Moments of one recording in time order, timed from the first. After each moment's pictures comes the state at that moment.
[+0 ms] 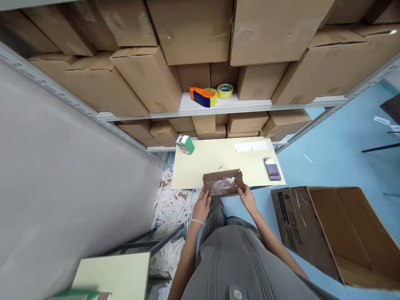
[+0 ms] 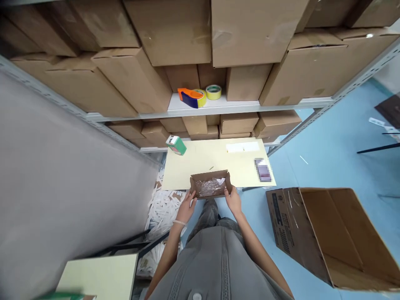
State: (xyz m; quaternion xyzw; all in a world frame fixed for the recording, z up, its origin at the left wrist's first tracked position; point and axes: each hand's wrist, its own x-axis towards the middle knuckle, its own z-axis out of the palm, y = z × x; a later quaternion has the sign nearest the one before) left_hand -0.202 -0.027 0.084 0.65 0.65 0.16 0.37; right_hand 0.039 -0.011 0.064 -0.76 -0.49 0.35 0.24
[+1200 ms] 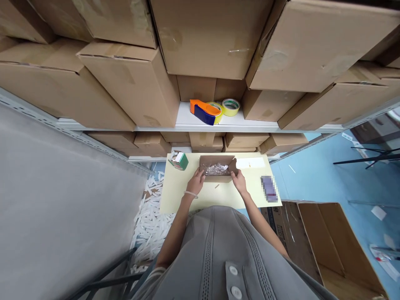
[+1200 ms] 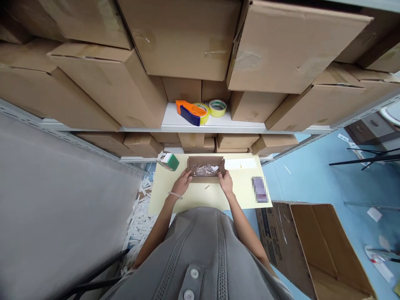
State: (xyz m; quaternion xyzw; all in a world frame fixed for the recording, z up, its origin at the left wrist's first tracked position) left_hand -0.220 0.208 0.091 0.69 0.61 0.16 0.36; right_hand 0.023 0.199 0.083 -0.79 -0.48 0.31 0.24
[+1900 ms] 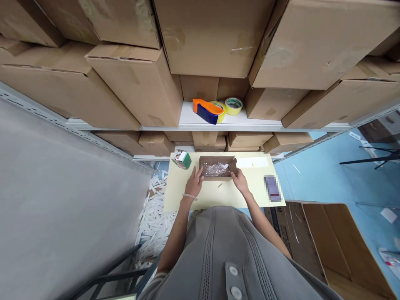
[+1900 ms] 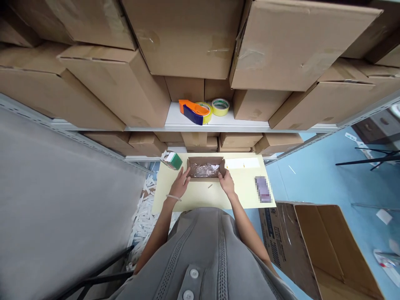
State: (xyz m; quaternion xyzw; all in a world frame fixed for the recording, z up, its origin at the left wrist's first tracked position) left_hand -0.238 0.194 0.103 0.68 0.63 0.18 0.34; right_hand 0.016 0.195 0.085 -0.76 -0.50 0.34 0.22
